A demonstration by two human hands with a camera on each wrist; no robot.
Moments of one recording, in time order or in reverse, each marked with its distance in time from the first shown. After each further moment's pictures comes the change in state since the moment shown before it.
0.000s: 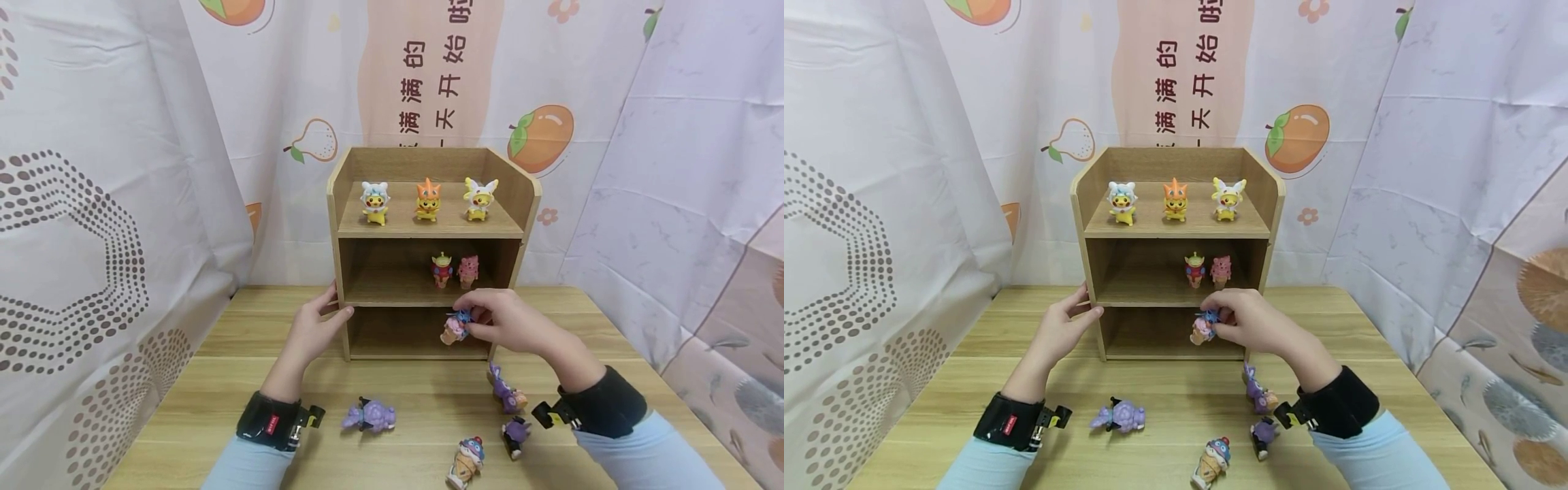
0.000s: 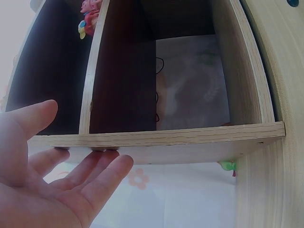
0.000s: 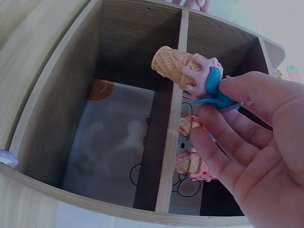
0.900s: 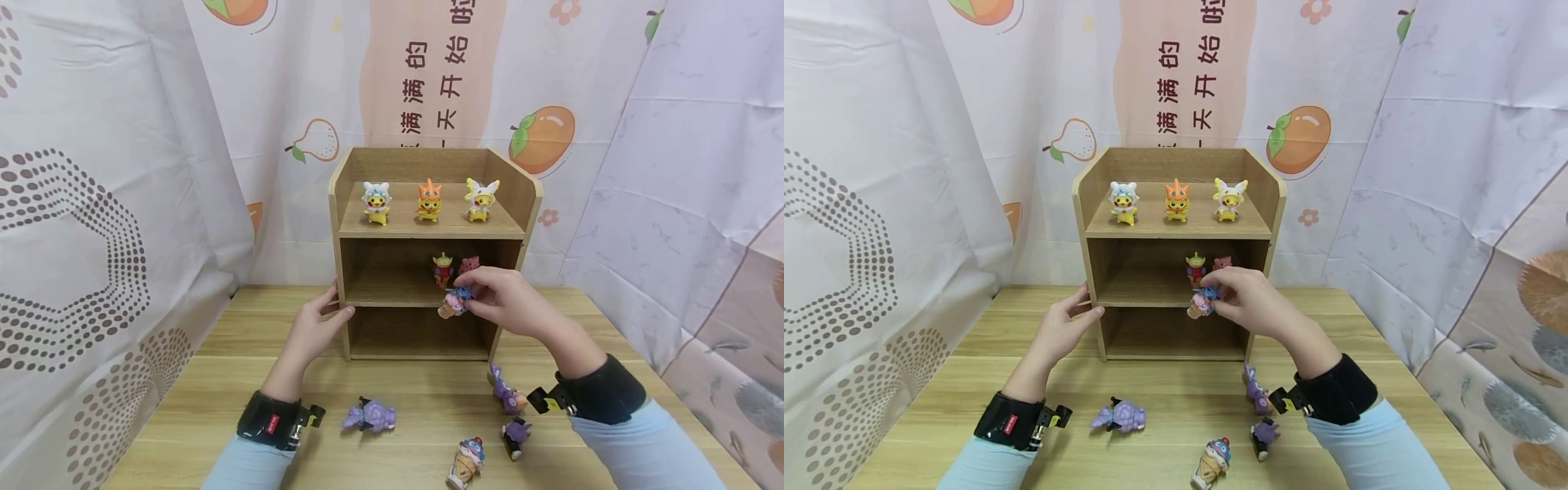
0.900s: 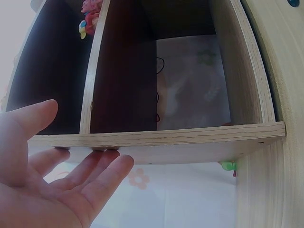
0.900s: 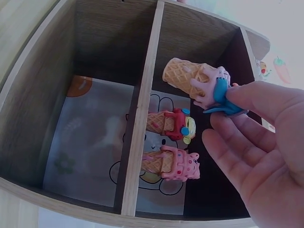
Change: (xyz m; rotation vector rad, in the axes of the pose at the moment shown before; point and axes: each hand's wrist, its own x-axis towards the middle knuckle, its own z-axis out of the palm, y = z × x) left_hand 0.000 0.001 -0.001 -0.004 -0.005 0.000; right_hand 0.018 -0.006 -0.018 -0.052 0.163 -0.092
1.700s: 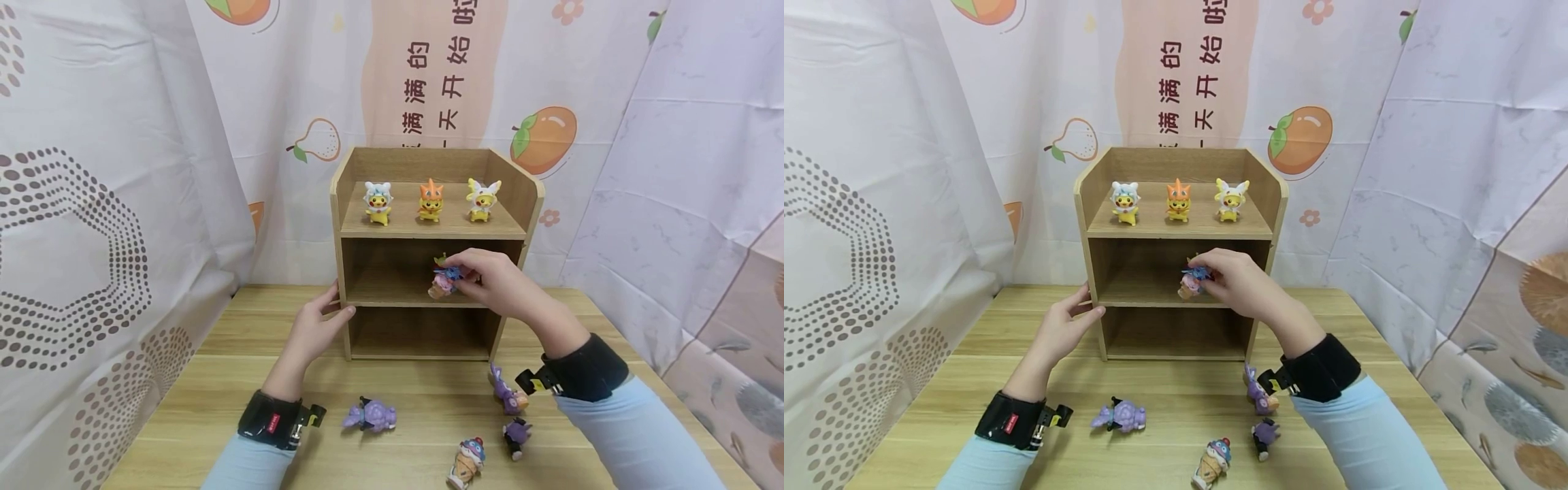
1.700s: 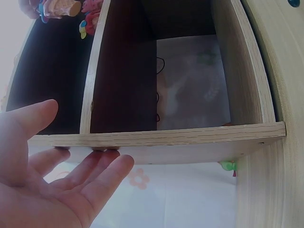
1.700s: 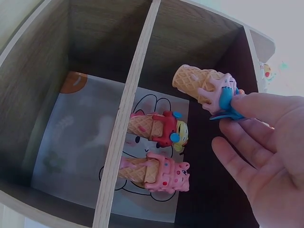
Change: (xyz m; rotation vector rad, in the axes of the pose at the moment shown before) left_hand 0.001 -0.001 0.000 0.015 0.012 0.000; right_hand 0.034 -0.001 -0.003 -0.054 0.010 -0.081
